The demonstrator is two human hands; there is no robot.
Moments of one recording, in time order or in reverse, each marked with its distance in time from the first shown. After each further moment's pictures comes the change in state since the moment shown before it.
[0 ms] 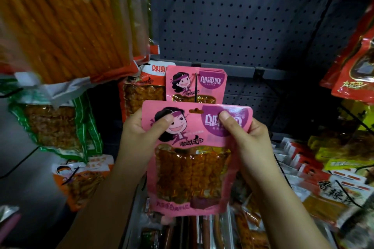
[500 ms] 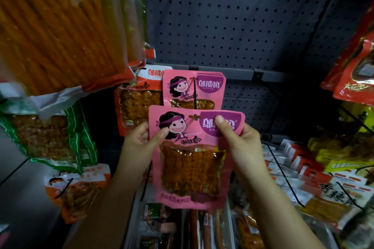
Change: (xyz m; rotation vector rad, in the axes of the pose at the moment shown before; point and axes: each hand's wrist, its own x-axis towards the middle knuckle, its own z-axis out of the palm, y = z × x) left_hand 0.019 -0.042 -0.021 0.064 -0.030 -0.142; right_hand 0.024 0.023 0.006 -0.054 0.147 0.046
